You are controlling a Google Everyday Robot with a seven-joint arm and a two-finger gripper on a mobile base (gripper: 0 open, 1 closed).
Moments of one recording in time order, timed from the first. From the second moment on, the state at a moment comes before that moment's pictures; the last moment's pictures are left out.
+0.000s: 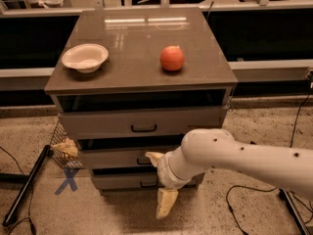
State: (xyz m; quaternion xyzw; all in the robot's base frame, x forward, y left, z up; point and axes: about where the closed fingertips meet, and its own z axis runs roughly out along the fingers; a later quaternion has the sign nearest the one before) arm 0.420 0.004 0.604 -0.76 0.60 0.14 0.23
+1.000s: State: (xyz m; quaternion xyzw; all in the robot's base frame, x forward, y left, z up) arm 0.459 0.079 0.524 -0.73 0.58 0.19 0.30
